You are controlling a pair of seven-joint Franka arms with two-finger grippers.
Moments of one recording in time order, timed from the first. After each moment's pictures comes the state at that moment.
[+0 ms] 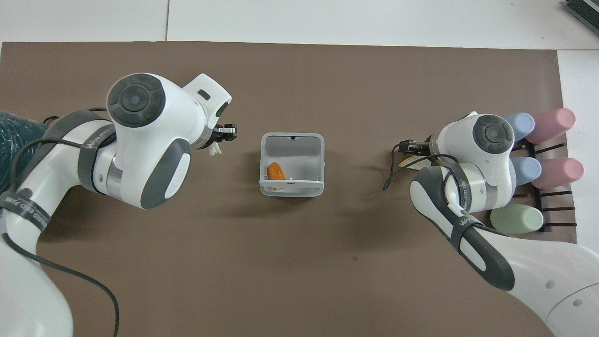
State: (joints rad) left arm -0.34 0.26 -0.22 -1.76 0.00 2.23 -0.70; right arm 0.14 0.36 -0.03 -2.03 -0.05 2.48 0.32
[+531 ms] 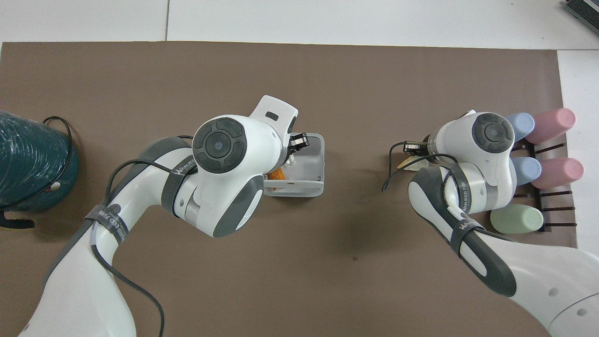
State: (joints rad) left arm -0.42 0.30 -0.22 -1.77 -0.04 2.35 -0.85; right arm 0.15 0.34 -0.03 -2.02 -0.05 2.46 0.31
